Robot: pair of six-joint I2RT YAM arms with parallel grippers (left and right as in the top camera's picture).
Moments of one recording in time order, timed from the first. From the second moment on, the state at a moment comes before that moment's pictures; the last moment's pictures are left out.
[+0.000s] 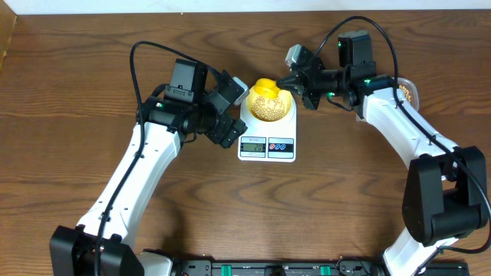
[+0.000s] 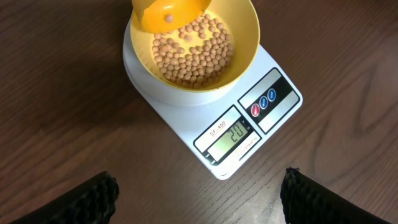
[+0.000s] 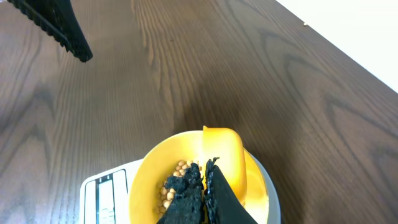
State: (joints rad) left arm -0.28 1.51 1.22 -0.78 0.37 0.40; right arm 0.24 1.86 1.31 -0.23 -0.88 -0.61
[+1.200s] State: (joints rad) left arm -0.28 1.51 1.22 -0.78 0.37 0.40; right arm 0.24 1.72 1.31 -0.17 -0.89 -0.61
